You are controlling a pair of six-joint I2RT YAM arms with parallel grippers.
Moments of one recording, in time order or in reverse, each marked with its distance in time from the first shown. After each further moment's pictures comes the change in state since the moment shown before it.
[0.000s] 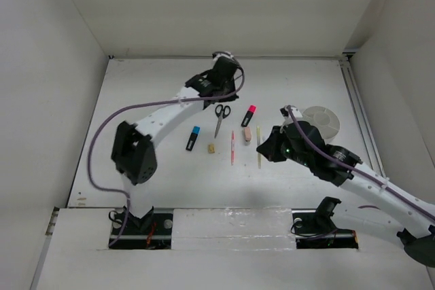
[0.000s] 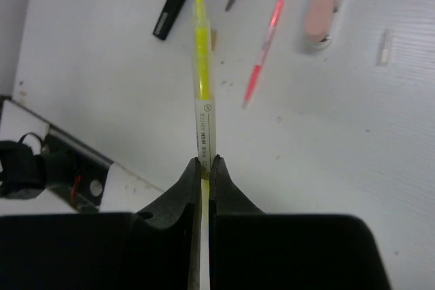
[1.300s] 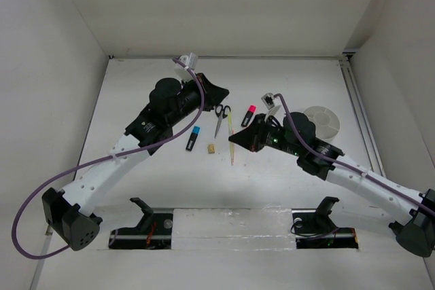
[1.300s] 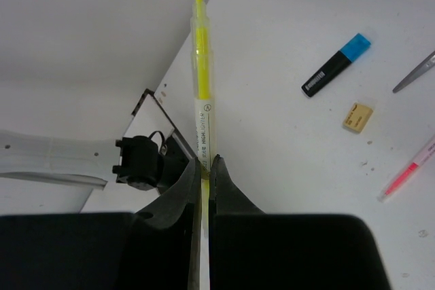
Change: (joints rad) left arm 0.032 -0.792 -0.605 0.551 0.320 -0.010; right arm -0.021 0.131 -0.089 0.618 -0.412 0.037
